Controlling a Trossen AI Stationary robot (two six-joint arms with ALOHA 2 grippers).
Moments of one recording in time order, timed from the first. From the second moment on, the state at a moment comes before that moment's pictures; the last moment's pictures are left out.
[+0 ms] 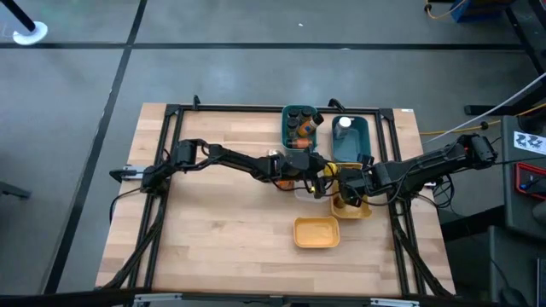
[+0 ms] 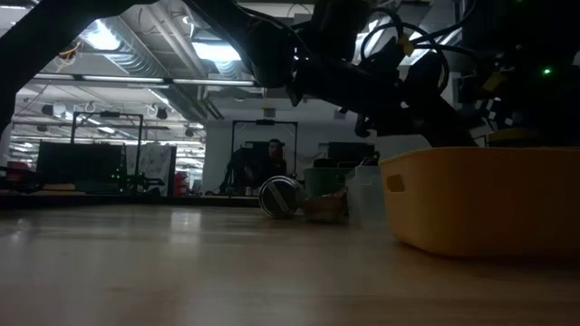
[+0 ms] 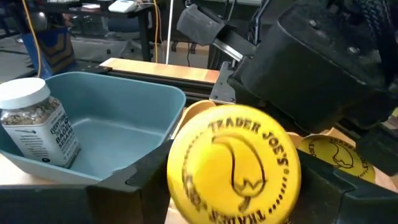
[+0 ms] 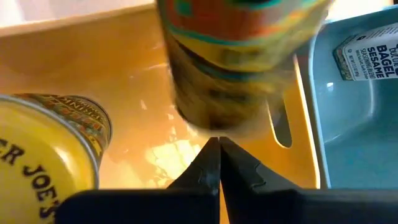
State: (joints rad) left arm 0.03 2.26 1.58 0.45 -0.16 -0.08; right arm 0.22 1.20 0.71 -0.98 0.42 0.46
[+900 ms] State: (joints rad) left arm 0.03 2.17 1.57 0.31 -0.17 -0.08; right arm 0.22 1.20 0.74 -1.09 0.37 0.48
